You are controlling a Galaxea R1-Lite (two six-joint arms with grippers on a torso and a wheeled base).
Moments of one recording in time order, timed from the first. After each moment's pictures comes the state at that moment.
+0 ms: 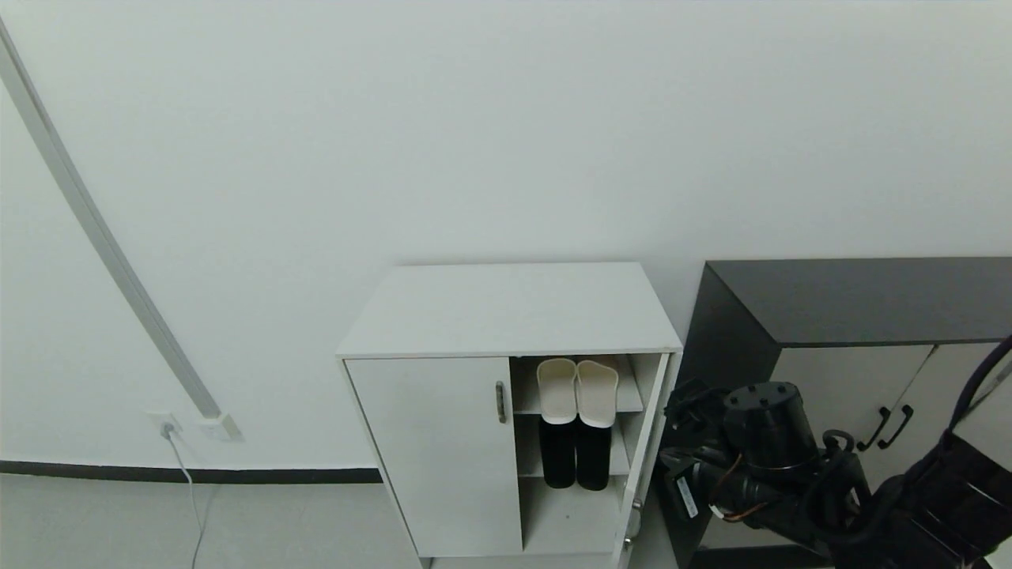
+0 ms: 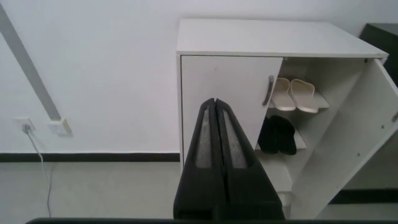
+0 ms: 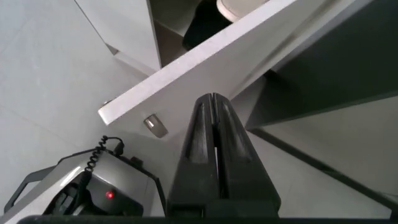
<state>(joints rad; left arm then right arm) 0.00 0.00 0.00 0.00 0.03 -0.02 0.61 1.96 -0.55 -0.83 -0.16 -0.04</state>
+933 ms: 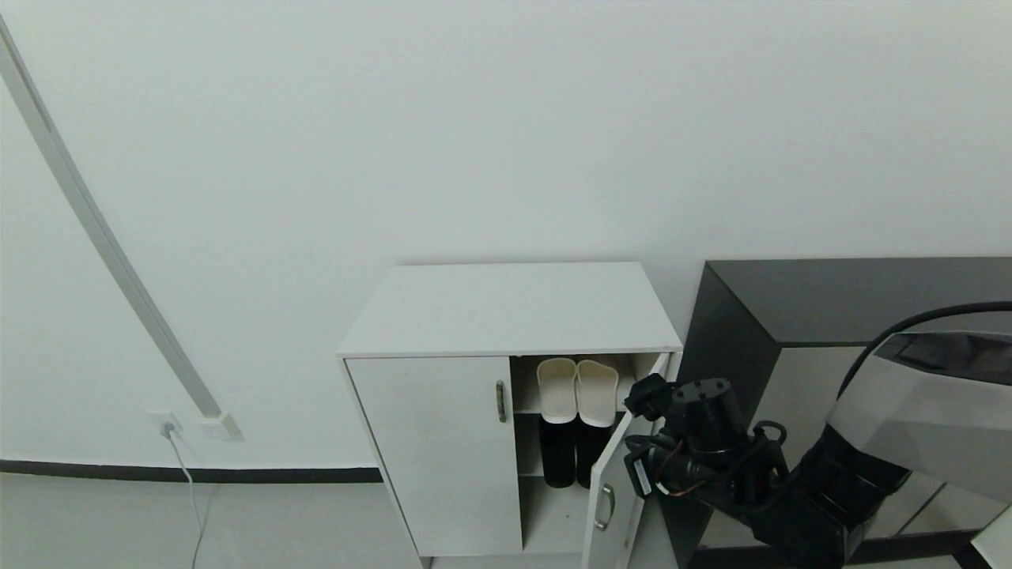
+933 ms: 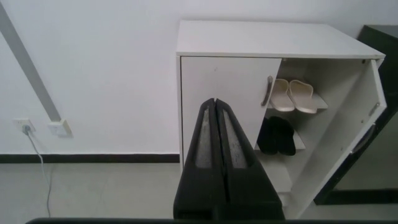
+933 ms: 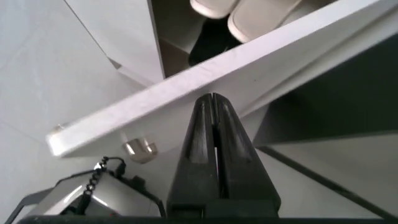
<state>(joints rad) 0.00 0.00 0.00 0.00 0.03 -0.02 0.61 2.18 -0.74 -0.91 -0.14 -0.03</state>
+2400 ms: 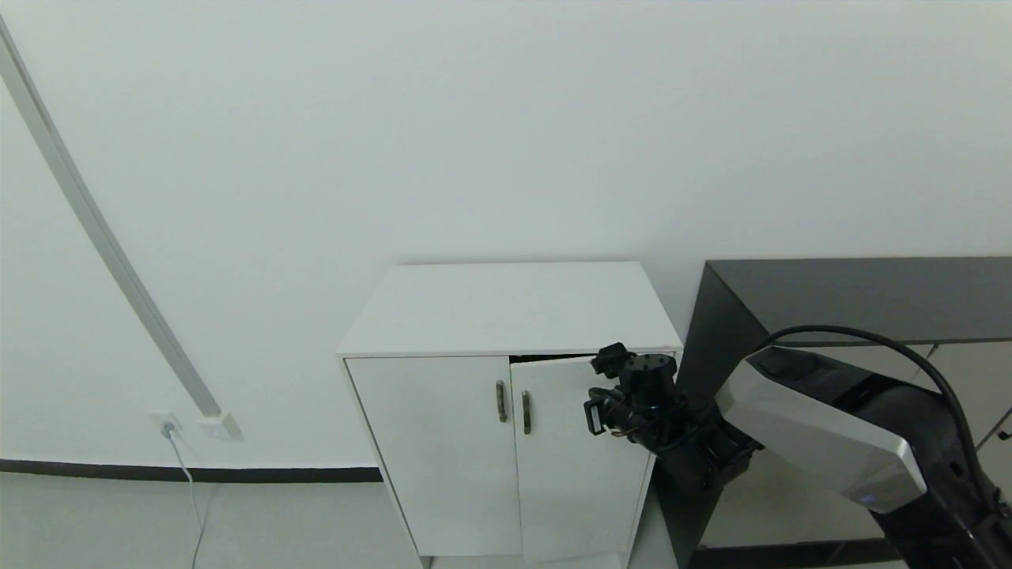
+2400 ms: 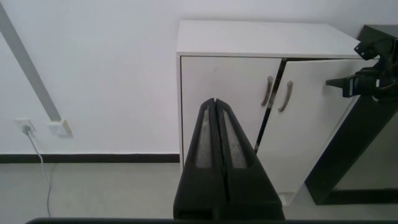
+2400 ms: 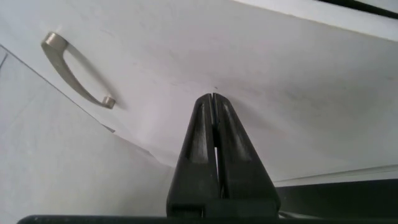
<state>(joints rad) 0.00 0.00 0.00 0.00 0.03 -0.02 0.53 2.57 -1.31 -0.91 -0.10 0.00</state>
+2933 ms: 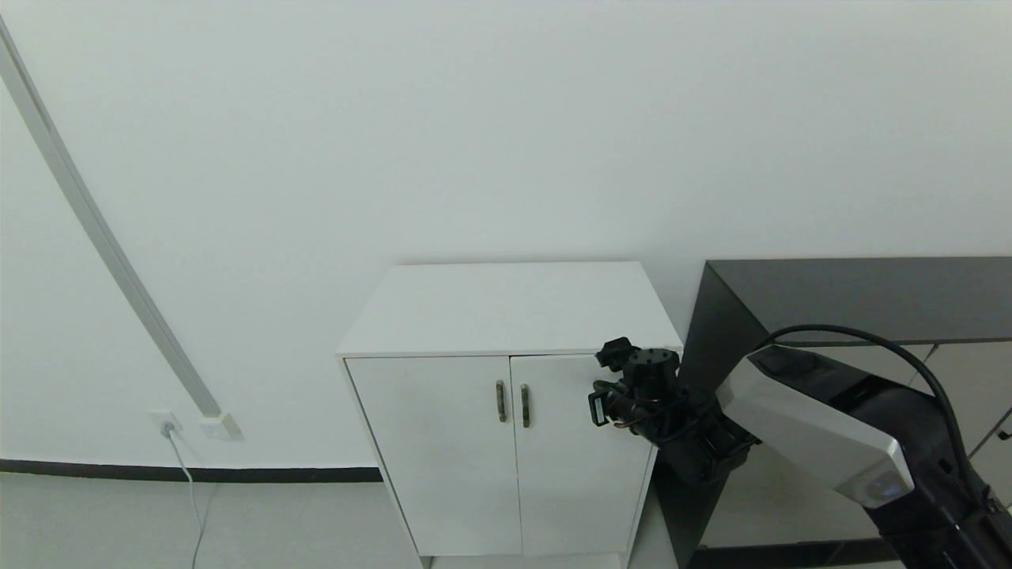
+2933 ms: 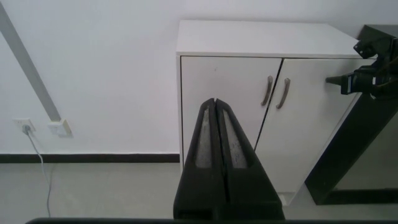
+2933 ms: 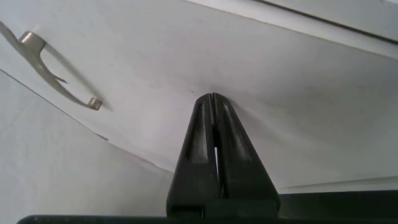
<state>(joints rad) 0.00 0.00 0.00 0.00 0.03 -0.02 0.50 2.60 -1.37 -0.90 -0.10 0.00</state>
